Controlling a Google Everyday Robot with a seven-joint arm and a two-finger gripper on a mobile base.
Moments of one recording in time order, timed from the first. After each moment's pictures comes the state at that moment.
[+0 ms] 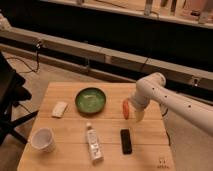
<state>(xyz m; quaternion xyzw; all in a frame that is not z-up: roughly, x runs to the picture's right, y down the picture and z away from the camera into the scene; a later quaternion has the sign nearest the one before) 0.177 0.124 0.822 -0.24 -0.11 -0.16 0.95</state>
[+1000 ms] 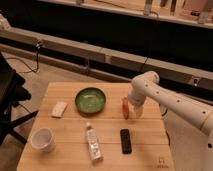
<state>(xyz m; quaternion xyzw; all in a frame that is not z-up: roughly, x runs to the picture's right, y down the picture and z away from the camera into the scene) 0.167 0.124 0.865 -0.26 -0.15 -0.24 0.92</state>
